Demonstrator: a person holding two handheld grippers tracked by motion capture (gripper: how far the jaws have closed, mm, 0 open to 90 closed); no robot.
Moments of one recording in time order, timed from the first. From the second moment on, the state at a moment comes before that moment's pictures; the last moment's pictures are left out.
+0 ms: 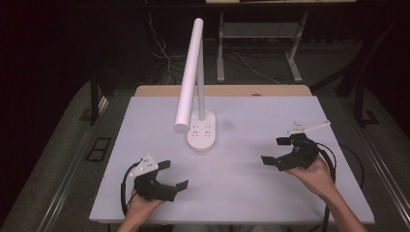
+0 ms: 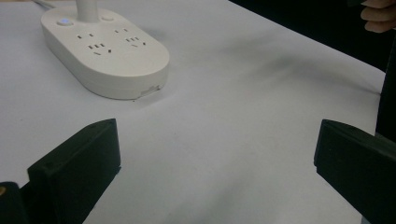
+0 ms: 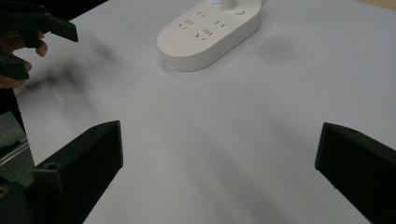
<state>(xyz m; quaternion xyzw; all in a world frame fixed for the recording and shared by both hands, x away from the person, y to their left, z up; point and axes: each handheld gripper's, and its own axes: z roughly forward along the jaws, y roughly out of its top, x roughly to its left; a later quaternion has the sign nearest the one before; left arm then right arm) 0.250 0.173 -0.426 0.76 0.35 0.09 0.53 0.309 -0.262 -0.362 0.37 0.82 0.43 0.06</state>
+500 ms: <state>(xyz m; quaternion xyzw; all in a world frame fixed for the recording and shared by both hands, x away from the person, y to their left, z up) 0.250 0.174 -0.426 0.76 0.35 0.10 0.54 0.332 -0.248 -0.355 0.36 0.83 0.43 0.06</state>
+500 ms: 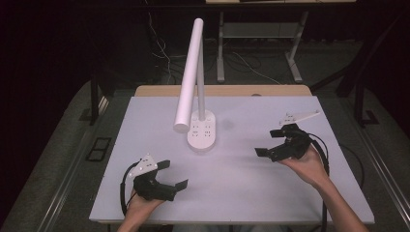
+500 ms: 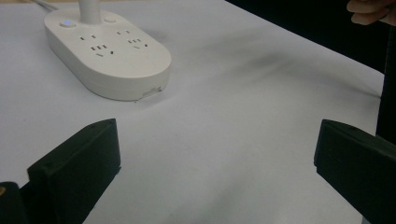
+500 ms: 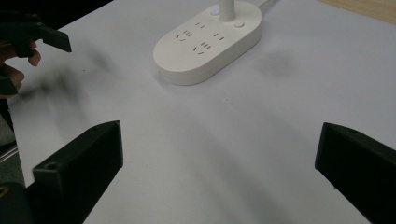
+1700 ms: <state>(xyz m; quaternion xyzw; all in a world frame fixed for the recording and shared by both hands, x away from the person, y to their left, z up) 0.249 0.177 -0.424 0.76 0.35 0.10 0.54 0.396 -0.195 -0.348 0.35 0.84 0.41 0.04</state>
